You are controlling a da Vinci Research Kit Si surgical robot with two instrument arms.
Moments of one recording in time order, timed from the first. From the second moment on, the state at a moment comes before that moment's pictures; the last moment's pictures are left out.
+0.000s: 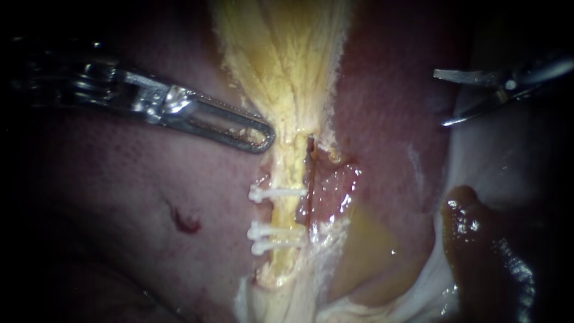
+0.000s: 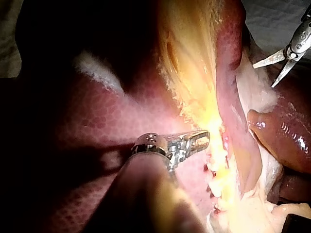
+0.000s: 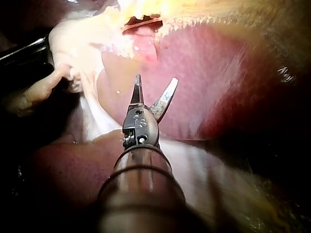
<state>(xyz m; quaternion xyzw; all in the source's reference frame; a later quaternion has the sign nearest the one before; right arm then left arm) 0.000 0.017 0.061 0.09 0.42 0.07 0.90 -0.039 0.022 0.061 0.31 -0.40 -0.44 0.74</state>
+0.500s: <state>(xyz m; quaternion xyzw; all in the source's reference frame) 0.000 0.017 0.062 0.09 0.42 0.07 0.90 -0.035 0.023 0.058 0.30 -0.40 -0.45 0.74</state>
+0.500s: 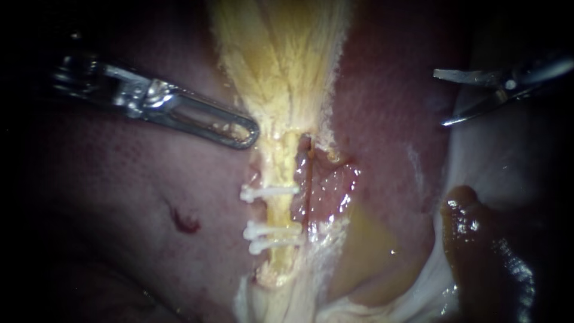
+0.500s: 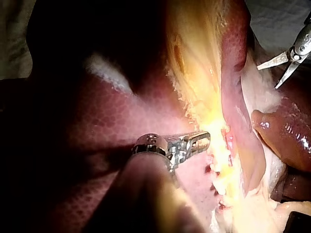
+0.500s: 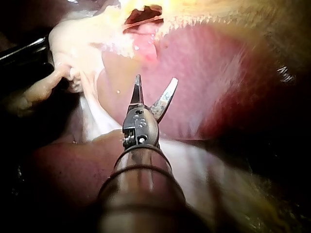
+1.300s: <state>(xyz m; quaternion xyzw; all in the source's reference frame) 0.001 0.016 0.062 0.09 0.43 0.07 0.90 -0.031 0.023 0.054 0.29 -0.41 -0.46 0.73</state>
